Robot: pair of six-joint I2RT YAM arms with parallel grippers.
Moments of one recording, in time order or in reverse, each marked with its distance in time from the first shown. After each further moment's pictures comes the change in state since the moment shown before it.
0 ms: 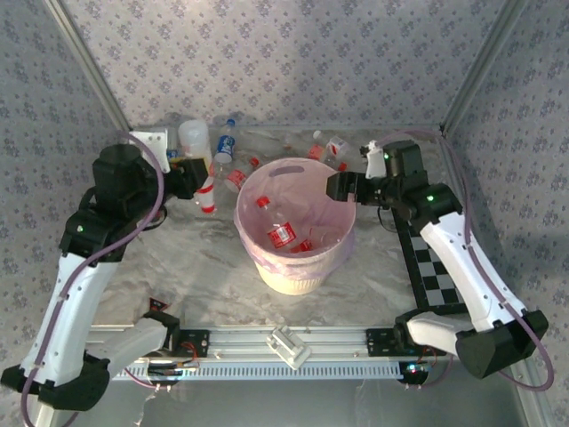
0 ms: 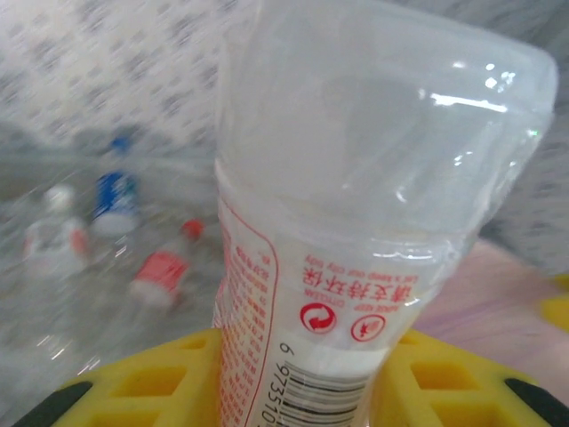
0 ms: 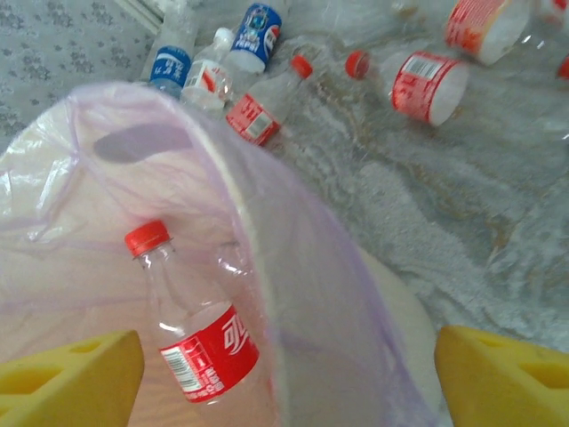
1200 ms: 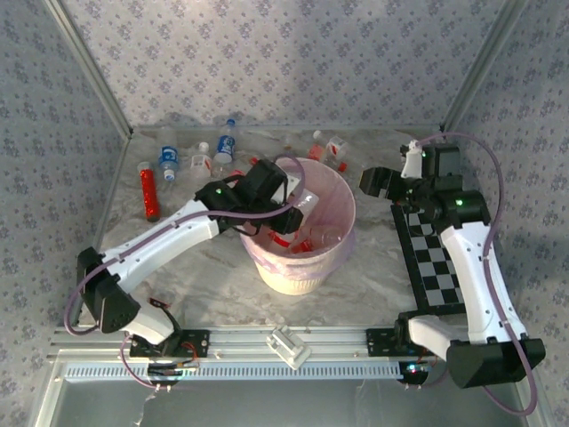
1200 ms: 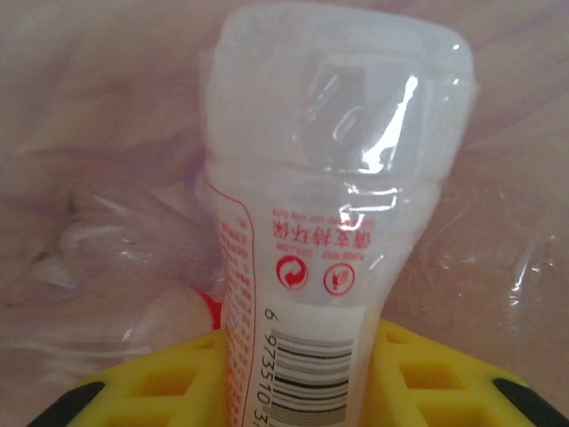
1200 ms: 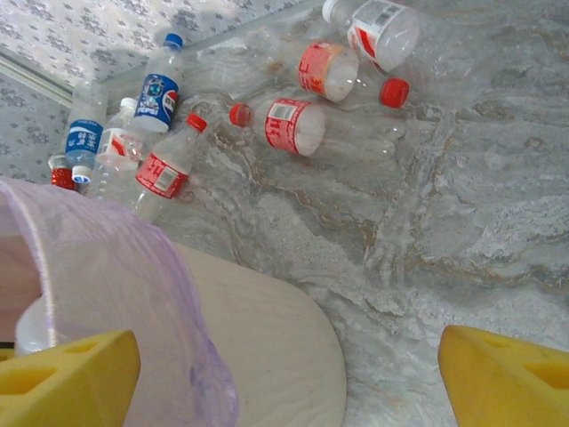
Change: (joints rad) left arm -0.499 0.515 -0.011 -0.047 -0.034 -0.007; right arm -0.242 -0.068 -0.016 -0.106 0.009 -0.051
